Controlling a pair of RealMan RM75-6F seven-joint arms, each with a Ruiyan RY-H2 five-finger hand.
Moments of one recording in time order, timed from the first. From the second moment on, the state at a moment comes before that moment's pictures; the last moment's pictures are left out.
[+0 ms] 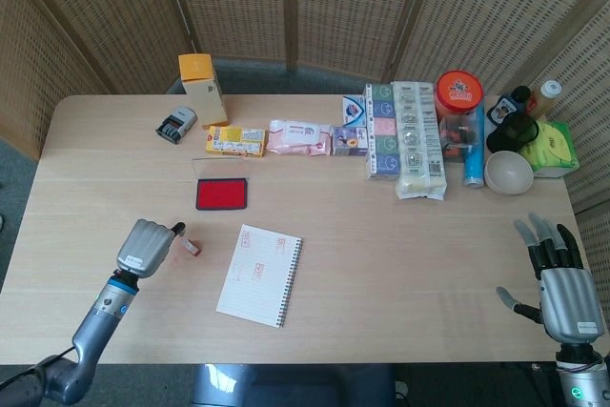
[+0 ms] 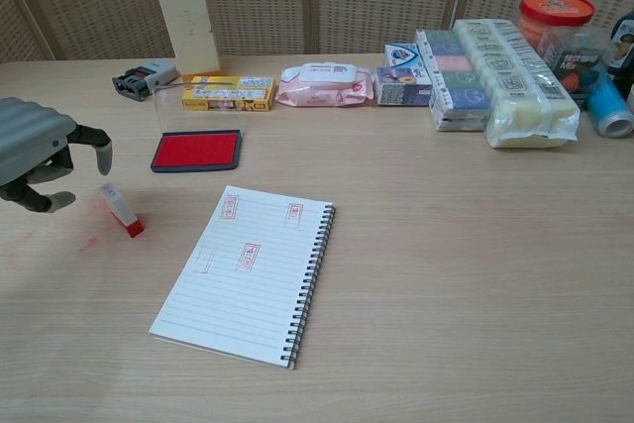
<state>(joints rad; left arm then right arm) -0.43 -1.59 -0.07 -1.22 1.52 1.17 0.34 0.04 -1.12 0.08 -1.74 -1.59 1.59 -0.08</state>
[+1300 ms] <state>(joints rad) -0.49 -1.70 -0.08 -1.18 1.43 1.13 0.47 0.05 -1.10 0.08 -1.75 -1.57 1.57 -0.06</state>
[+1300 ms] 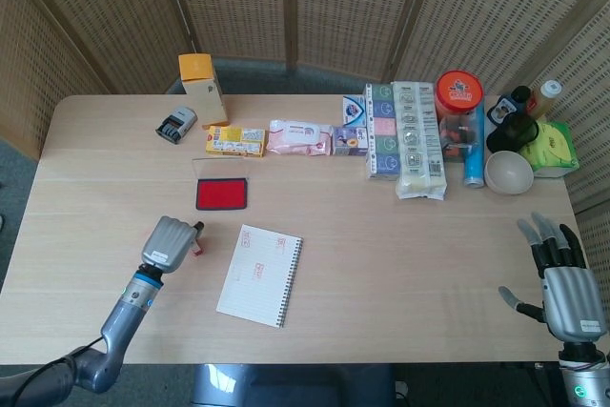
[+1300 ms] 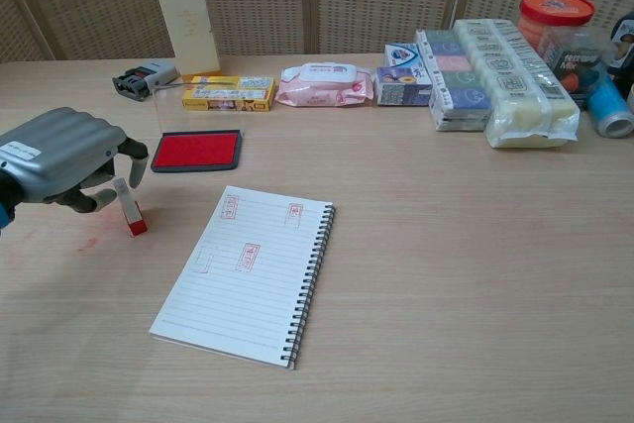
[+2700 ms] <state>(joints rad) -0.61 -1.58 -0.20 -1.26 1.31 1.06 0.54 0.06 -1.10 0.08 -1.77 -1.53 1.52 -0.07</state>
